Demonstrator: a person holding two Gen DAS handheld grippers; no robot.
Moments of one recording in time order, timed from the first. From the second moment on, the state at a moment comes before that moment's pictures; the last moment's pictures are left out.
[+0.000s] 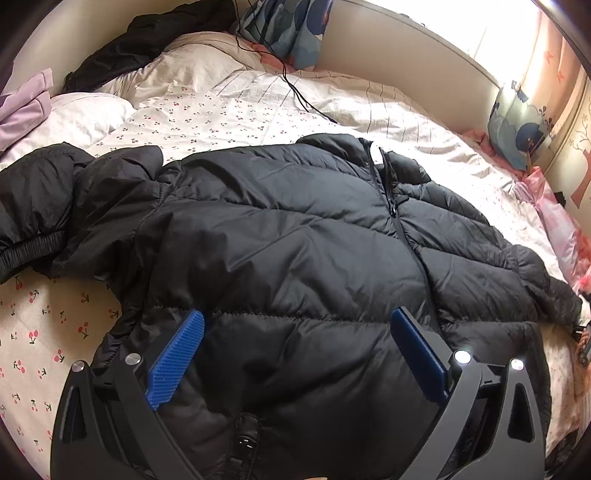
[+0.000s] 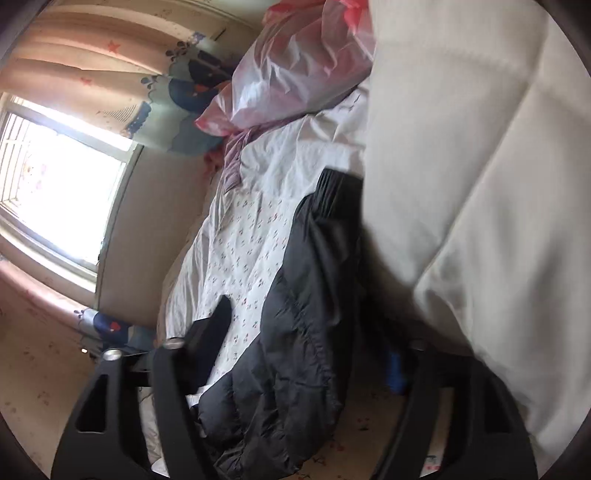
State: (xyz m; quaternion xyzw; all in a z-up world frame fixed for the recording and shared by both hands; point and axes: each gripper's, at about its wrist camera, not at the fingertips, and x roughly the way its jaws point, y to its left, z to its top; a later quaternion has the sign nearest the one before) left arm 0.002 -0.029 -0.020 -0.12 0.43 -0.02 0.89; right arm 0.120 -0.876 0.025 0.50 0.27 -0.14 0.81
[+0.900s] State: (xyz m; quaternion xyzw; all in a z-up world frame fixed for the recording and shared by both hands) left arm -0.008 -0.034 -0.009 -0.07 0.42 0.01 0.91; right arm 0.180 -0.665 0.223 0.35 0.12 0.07 0.93
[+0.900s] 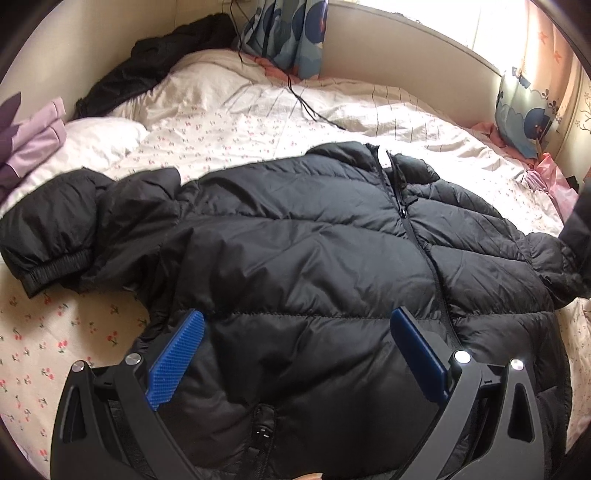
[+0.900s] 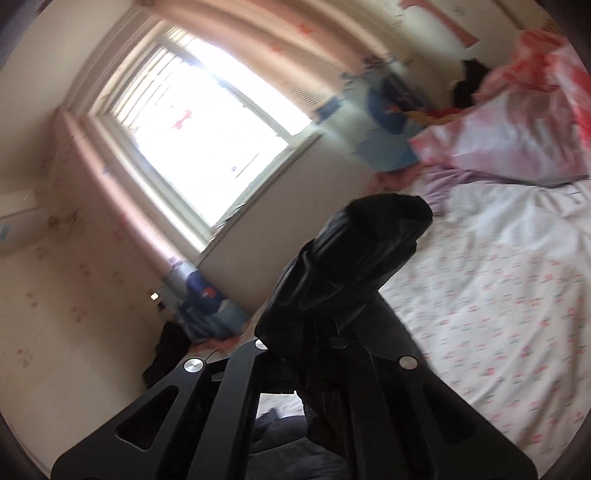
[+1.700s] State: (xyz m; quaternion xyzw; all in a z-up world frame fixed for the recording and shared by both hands) left arm -0.031 -0.023 0.015 -0.03 0.38 0.02 0.92; right arm 0.222 -0.383 0.215 0.31 0.18 0.26 0.90
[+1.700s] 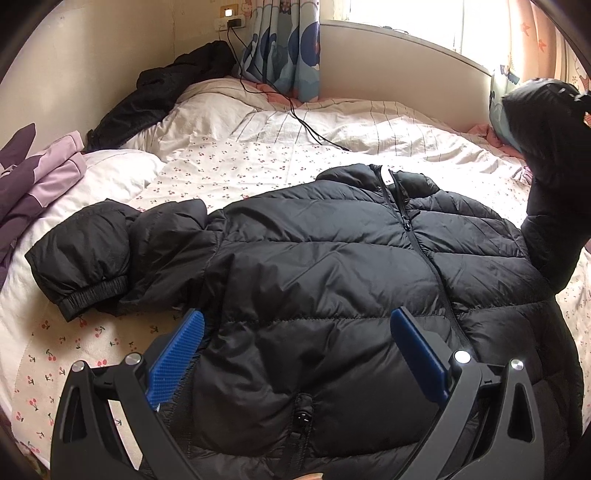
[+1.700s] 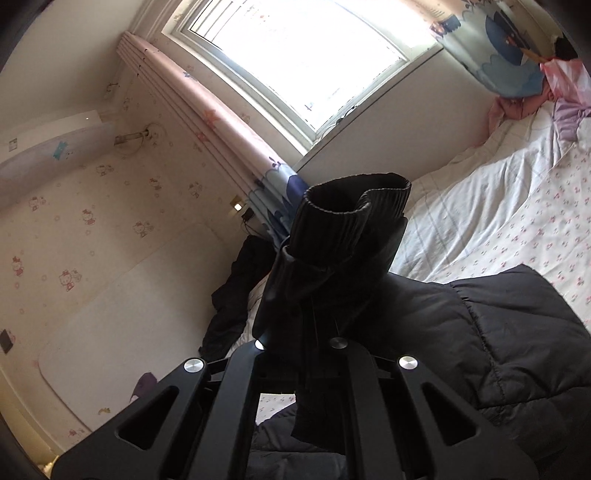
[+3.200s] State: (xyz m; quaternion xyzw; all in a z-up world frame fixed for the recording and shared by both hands) left arm -0.038 0.076 0.028 -0.15 0.38 0.05 0.91; right arm 0.255 -0.136 -0.021 0.17 0.46 0.34 0.80
